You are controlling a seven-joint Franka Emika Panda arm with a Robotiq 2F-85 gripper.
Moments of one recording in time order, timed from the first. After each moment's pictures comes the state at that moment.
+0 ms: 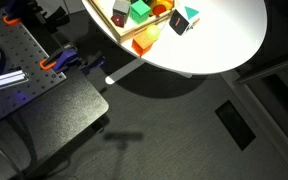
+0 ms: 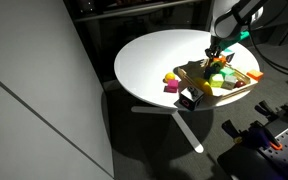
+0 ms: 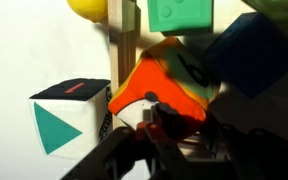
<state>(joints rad) 0.09 0.52 -0.20 -2.05 -0.24 2.60 0.20</state>
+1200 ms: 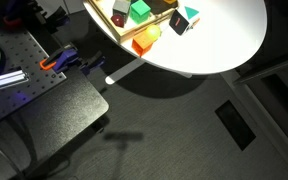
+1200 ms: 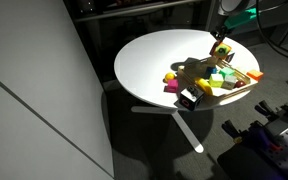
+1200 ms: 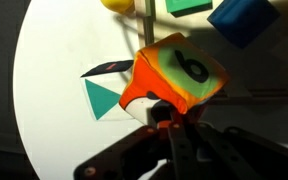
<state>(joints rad) 0.04 0.39 -0.19 -2.00 -0.19 2.46 0.22</state>
